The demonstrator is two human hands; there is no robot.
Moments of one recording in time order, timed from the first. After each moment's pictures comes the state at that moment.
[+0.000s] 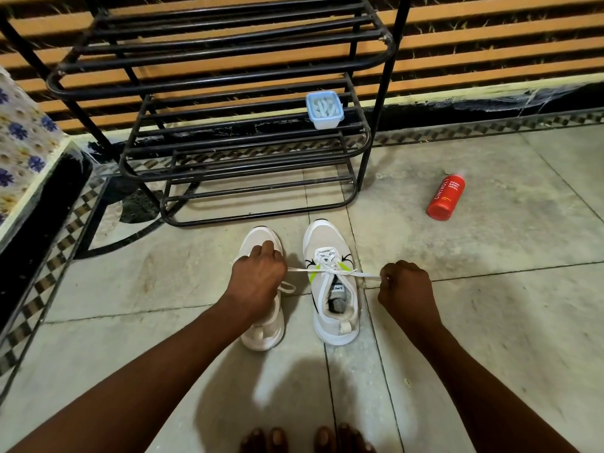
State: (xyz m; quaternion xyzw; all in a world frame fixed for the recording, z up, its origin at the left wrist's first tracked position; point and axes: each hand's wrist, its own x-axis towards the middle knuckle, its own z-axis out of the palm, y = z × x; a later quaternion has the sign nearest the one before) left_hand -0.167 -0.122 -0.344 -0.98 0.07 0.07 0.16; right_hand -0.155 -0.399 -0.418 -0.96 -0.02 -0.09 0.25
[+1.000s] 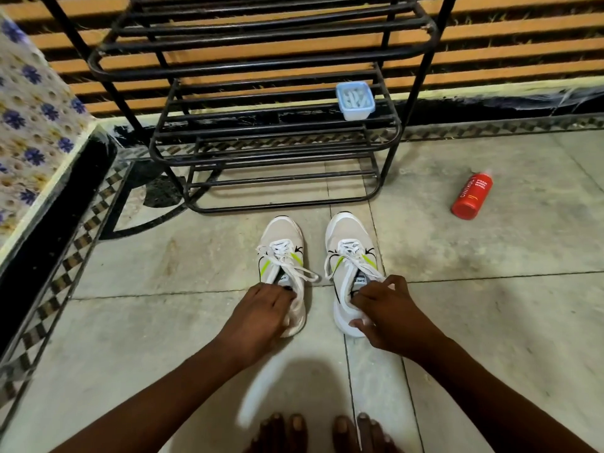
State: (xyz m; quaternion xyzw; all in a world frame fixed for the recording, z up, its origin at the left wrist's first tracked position) left_hand -0.247 -0.060 -0.400 -0.97 0.22 0.00 -0.06; right_hand -0.197 -0.354 -0.410 -0.92 -0.37 -0.05 0.11
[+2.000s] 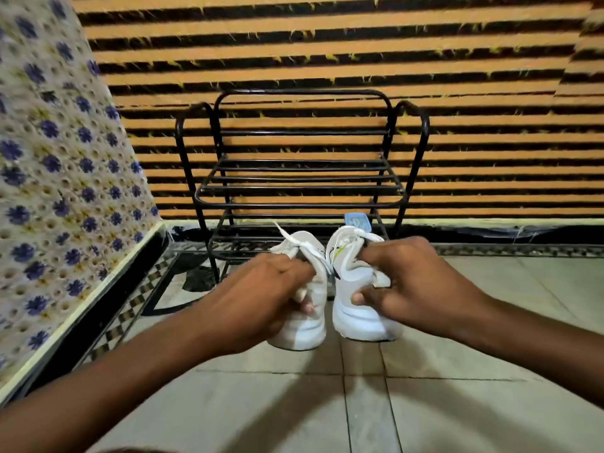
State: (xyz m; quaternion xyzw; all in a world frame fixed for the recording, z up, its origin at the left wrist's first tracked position) left_hand -0.268 -0.069 -0.094 -0.93 0.31 -0.18 -0.07; right_hand -0.215 -0.322 -0.073 -0.88 -0.39 -0.12 0.24
